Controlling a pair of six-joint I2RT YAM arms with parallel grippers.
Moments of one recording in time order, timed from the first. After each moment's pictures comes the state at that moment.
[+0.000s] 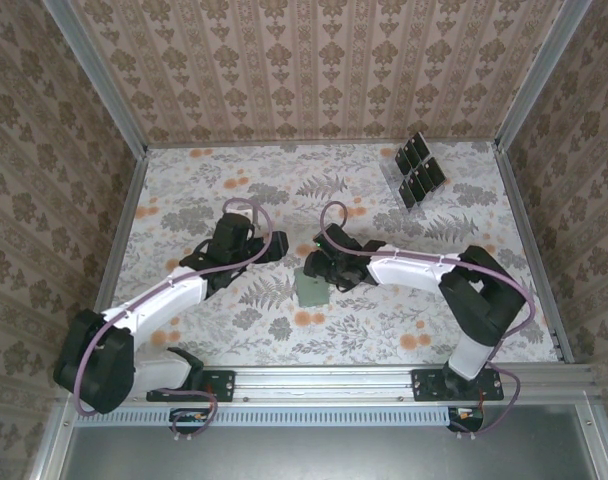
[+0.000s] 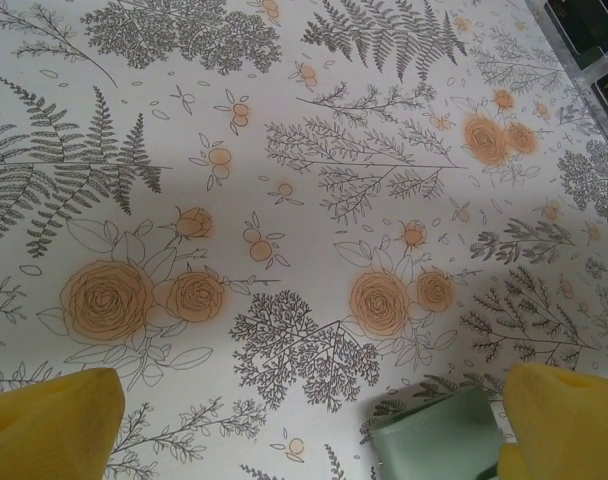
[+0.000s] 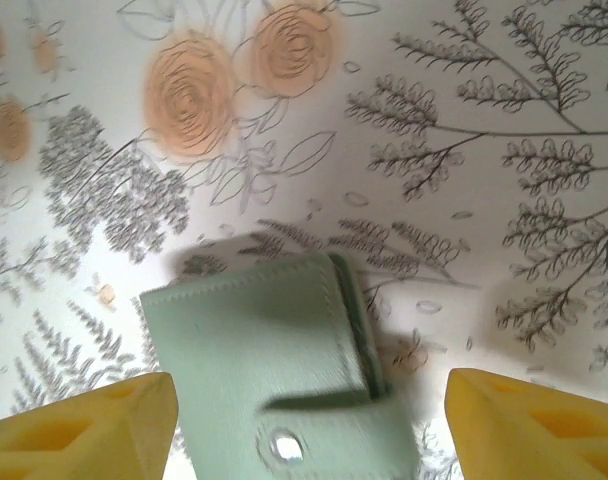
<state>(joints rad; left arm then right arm) -0.57 1.23 0.69 -0.14 -0.02 -0.51 0.77 1.70 1.00 -0.32 0.03 1.02</state>
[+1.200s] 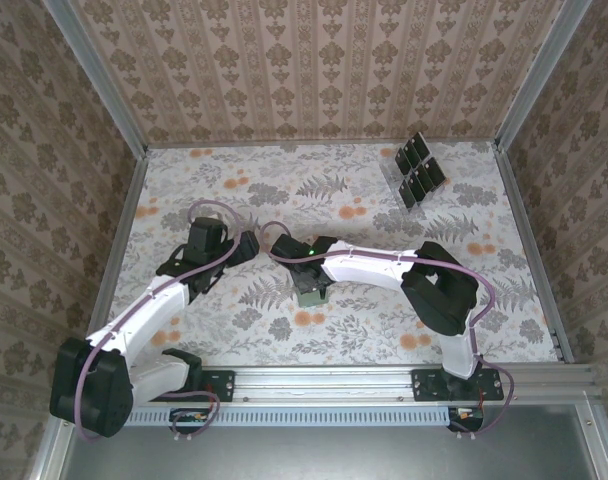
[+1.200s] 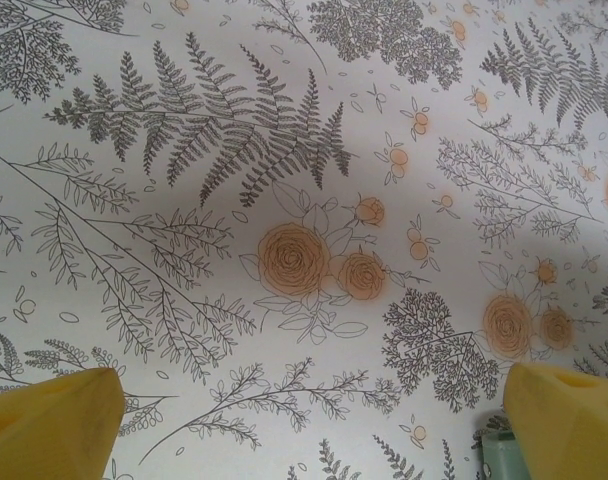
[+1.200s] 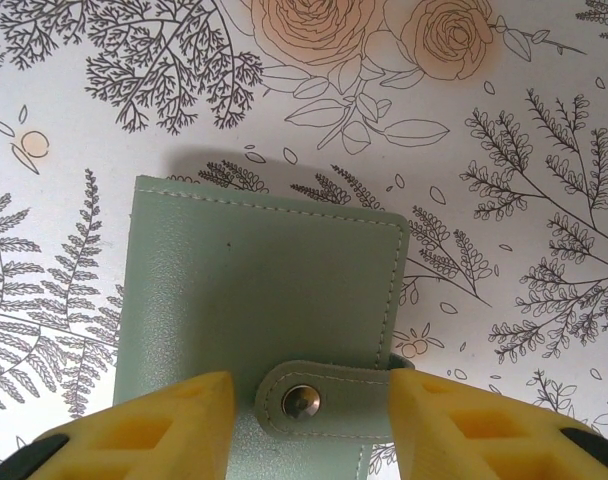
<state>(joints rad) -0.39 1.11 0.63 -0.29 -0.05 -0.59 0.95 1.95 1.39 -0.78 0.31 0.60</state>
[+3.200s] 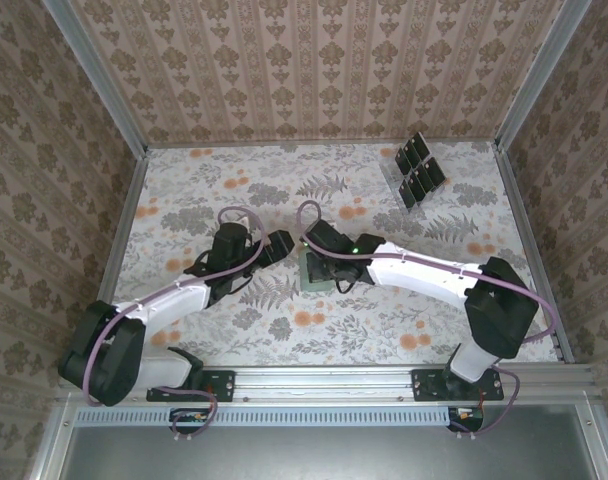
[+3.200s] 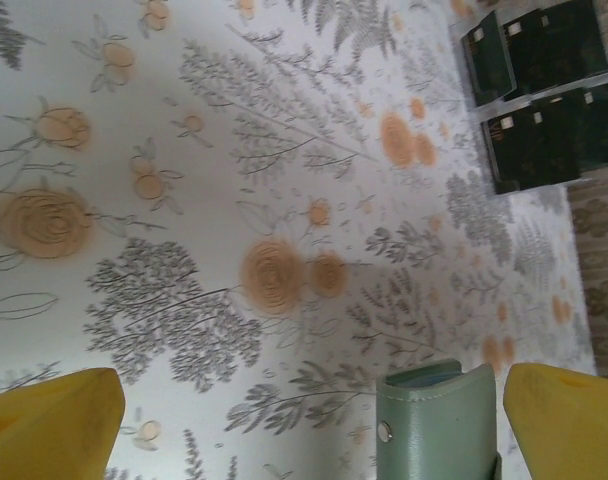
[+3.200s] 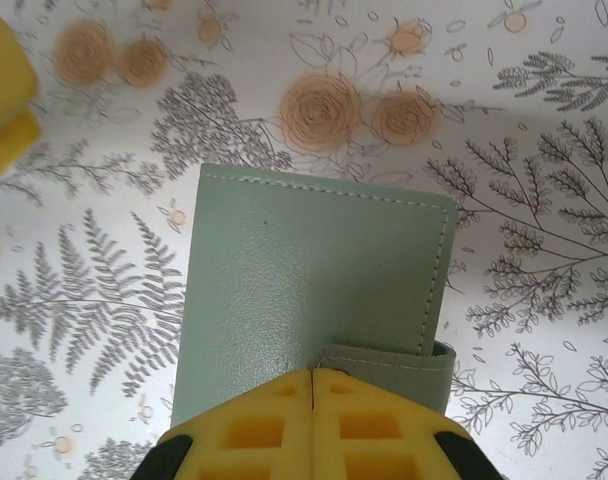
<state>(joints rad) -0.55 1.28 0.54 0.17 0.19 -0.87 0.87 1.62 1.17 -0.56 0.18 0.68</state>
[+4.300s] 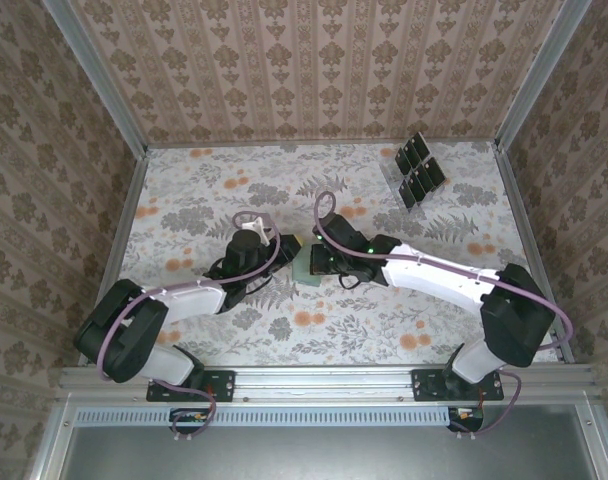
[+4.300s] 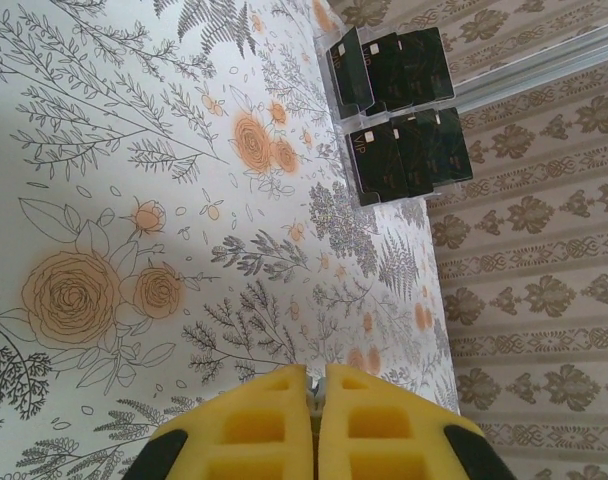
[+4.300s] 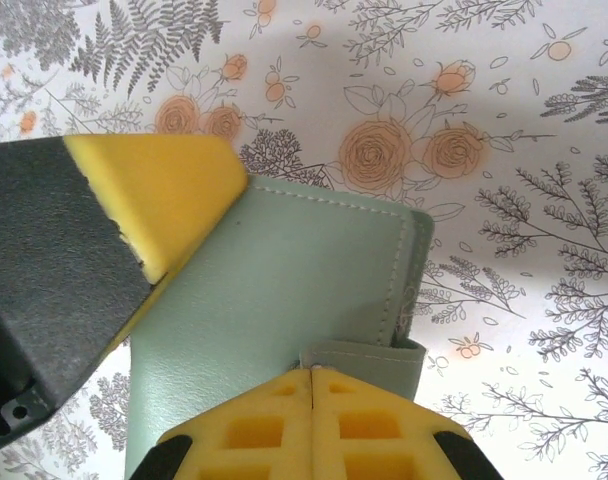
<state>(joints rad) -0.66 1.42 0.50 0.58 0.20 -1.05 0.81 1.52 1.07 -0.41 0.08 0.75</state>
